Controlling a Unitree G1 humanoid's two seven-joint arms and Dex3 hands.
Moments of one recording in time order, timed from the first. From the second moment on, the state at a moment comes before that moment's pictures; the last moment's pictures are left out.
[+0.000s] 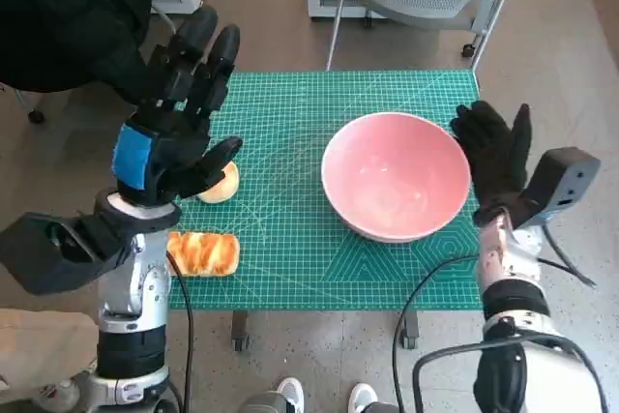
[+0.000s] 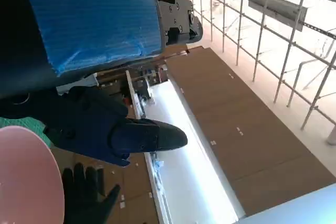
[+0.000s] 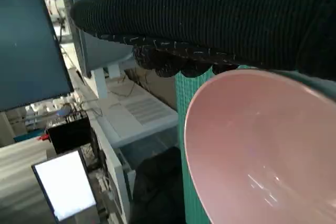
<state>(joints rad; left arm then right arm) -0.47 0.20 0.17 0.00 -0.37 -0.21 -0.44 -0.91 -0.20 -0.45 1.33 0.16 -0.37 0.27</state>
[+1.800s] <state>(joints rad) -0.37 0.23 0.17 -0.16 -0.35 -0.14 -0.33 -1.01 -0.03 -0.39 1.33 0.15 -0.36 0.27</state>
